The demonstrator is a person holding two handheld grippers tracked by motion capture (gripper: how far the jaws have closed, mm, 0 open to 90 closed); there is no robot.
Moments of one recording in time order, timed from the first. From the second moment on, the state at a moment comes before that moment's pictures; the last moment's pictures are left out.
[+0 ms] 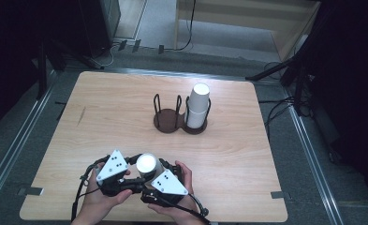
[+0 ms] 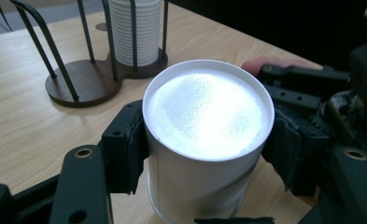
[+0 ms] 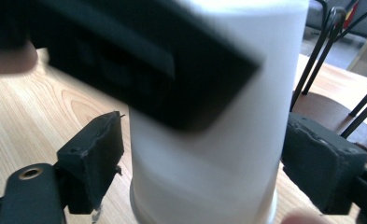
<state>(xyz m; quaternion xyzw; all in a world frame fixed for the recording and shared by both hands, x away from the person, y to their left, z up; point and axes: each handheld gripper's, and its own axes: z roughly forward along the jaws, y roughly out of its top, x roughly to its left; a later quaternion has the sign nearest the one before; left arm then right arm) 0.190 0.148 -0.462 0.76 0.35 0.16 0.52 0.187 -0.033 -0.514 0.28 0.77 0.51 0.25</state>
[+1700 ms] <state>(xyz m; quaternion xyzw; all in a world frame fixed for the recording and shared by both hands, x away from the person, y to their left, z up) 0.201 0.169 -0.450 0.76 0.39 0.15 0.50 0.180 -0.031 -0.515 0.20 0.78 0.46 0.38</state>
